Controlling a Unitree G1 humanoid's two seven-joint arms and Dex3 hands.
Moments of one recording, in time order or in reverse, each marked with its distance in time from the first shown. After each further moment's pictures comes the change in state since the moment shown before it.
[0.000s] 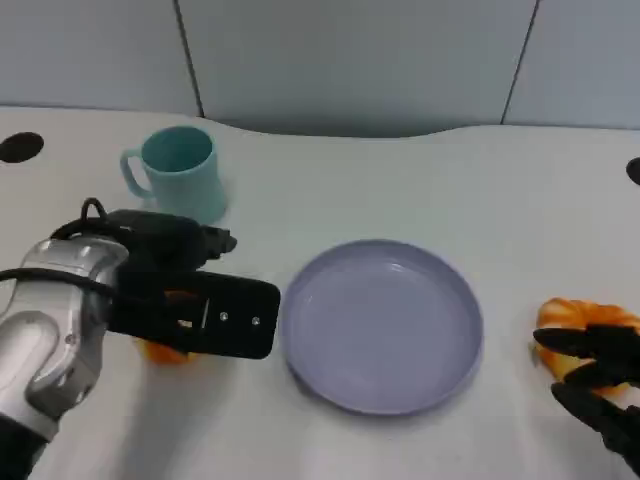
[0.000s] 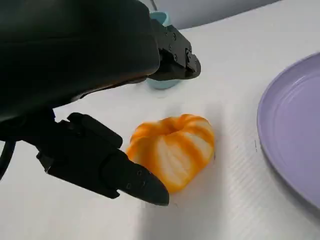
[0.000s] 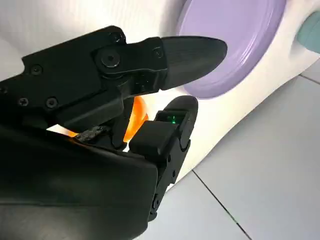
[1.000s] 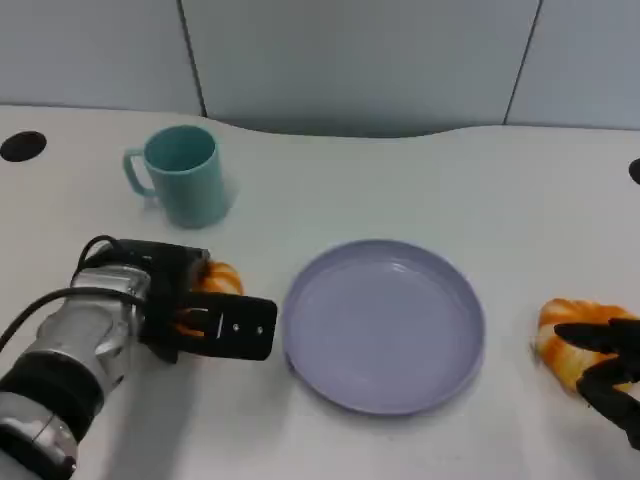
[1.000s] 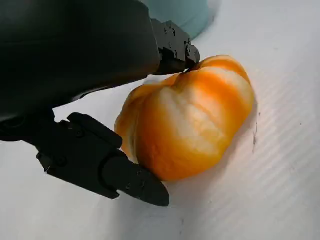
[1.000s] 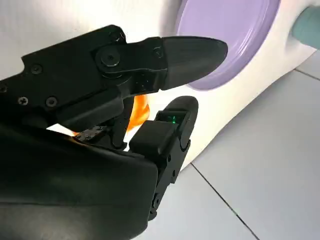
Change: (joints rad) left arm -0.228 -0.167 -0.165 0.788 0.006 -0.119 0.460; right arm 0.019 -0.021 -0.058 -0.029 0.043 -0.011 0.041
